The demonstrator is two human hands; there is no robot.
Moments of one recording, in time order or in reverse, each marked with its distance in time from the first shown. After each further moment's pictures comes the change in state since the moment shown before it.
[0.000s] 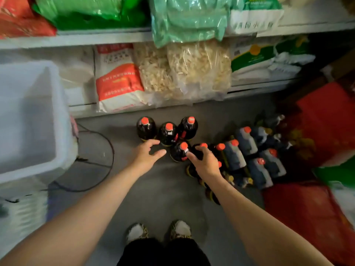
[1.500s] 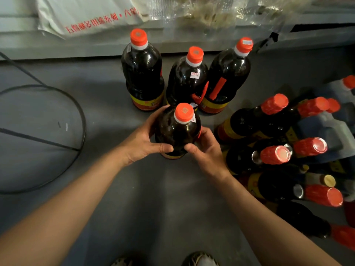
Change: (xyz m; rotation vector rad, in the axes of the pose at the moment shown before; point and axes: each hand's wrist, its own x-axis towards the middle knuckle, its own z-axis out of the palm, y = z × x) left_hand 0.198 -0.262 0.126 -0.371 -0.349 0.421; right_hand 0.157 0.200 0.249 0.662 -0.134 -0.348
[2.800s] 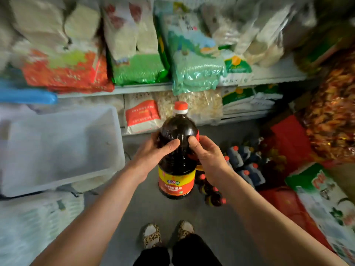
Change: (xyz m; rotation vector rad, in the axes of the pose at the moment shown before) left_hand -0.232 0.638 0.005 -0.125 0.282 -0.130; right_hand -0.180 -0.666 0.062 0.065 0.070 0.258
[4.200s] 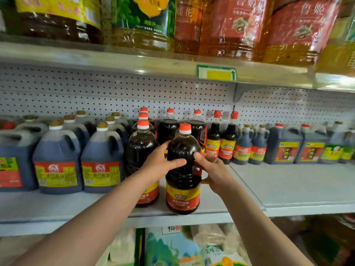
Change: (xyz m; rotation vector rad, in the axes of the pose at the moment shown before) left_hand 0.305 0.533 0.038 0.422 0.291 0.616; right_hand 0.280 -0.545 -0.106 -0.069 -0.258 -0.566
